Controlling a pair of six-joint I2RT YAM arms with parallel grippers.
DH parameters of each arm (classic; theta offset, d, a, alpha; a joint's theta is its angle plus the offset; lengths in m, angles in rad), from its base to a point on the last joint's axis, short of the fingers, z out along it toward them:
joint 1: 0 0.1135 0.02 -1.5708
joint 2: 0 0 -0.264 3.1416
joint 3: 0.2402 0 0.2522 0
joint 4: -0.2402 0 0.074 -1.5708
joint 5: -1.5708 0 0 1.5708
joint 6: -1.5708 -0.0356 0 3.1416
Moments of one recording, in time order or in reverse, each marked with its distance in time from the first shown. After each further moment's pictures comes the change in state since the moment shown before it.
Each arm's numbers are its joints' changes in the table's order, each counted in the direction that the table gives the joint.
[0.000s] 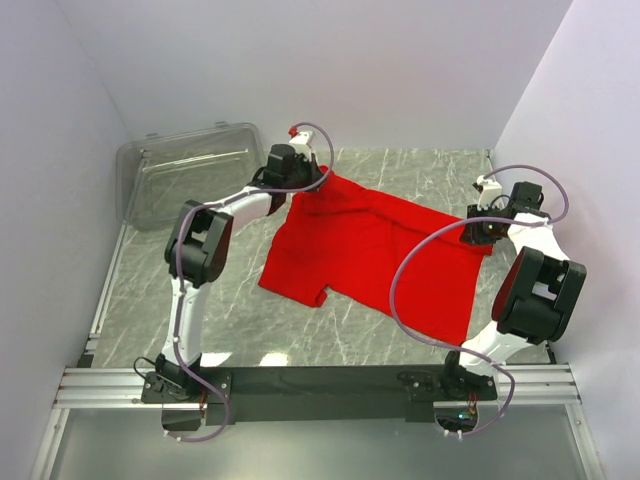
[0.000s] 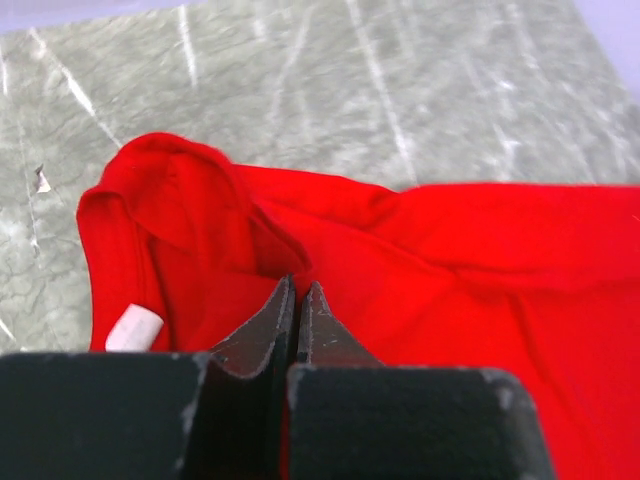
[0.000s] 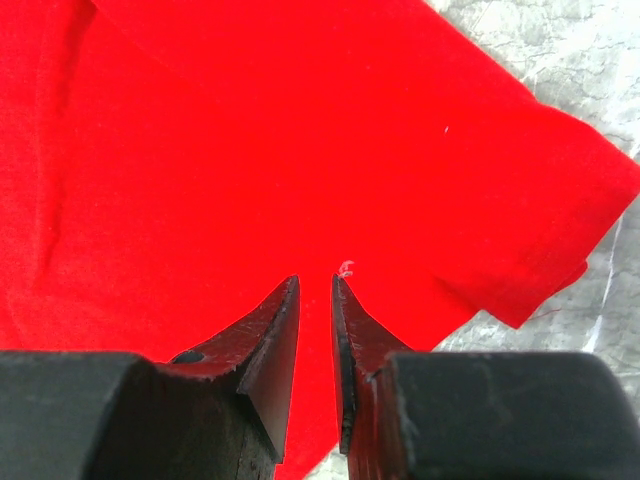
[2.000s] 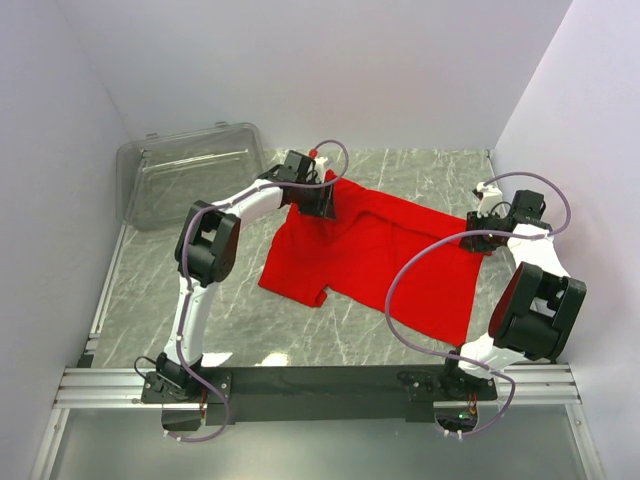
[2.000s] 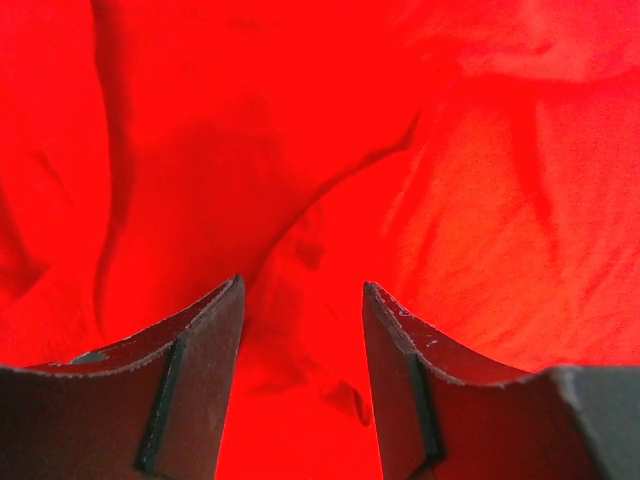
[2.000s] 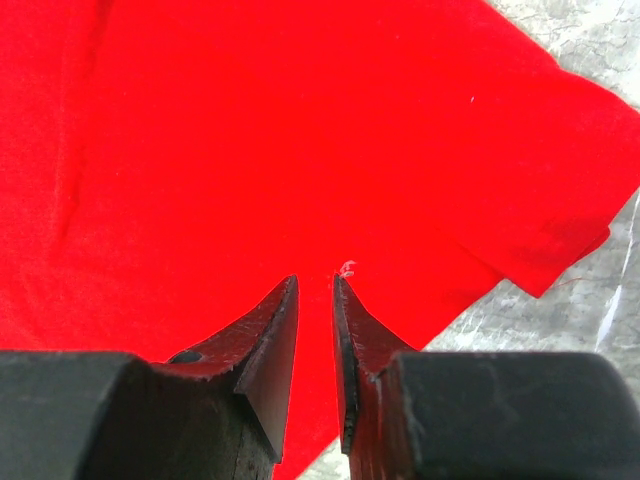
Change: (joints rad) left arm -0.048 0.023 0.137 -0.586 -0.150 -0.063; right arm -0.013 -0.109 -0.098 0.010 0.019 0.023
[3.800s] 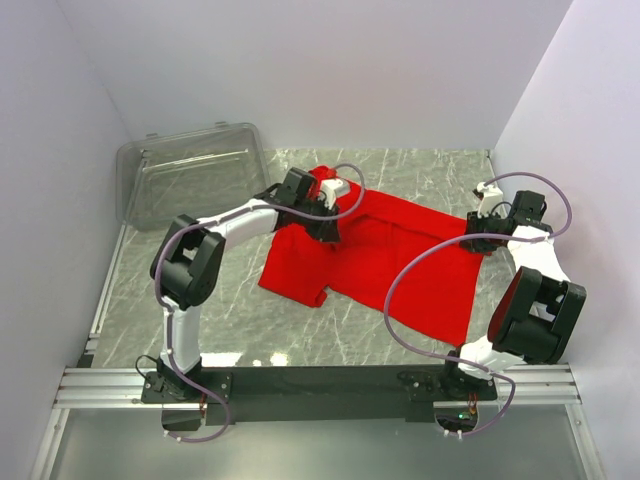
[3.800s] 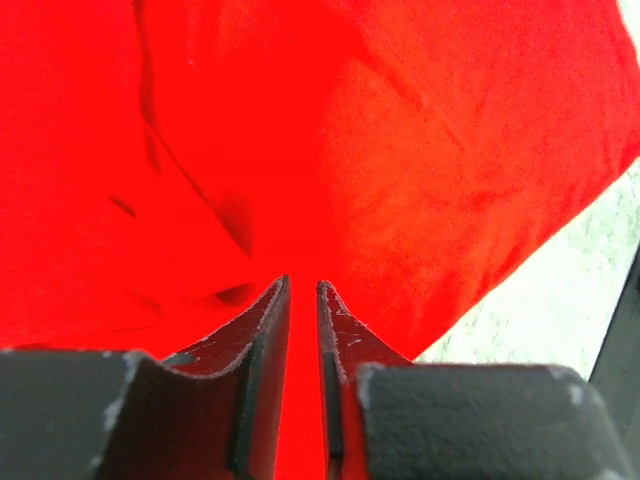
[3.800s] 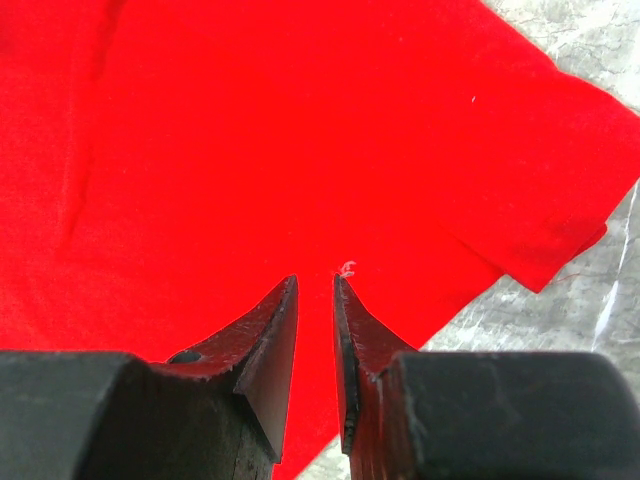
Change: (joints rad) left arm -0.082 -0.276 -0.358 0.132 -0.196 -0.273; right arm 0.000 -0.028 -0.011 -0.003 0.002 0.000
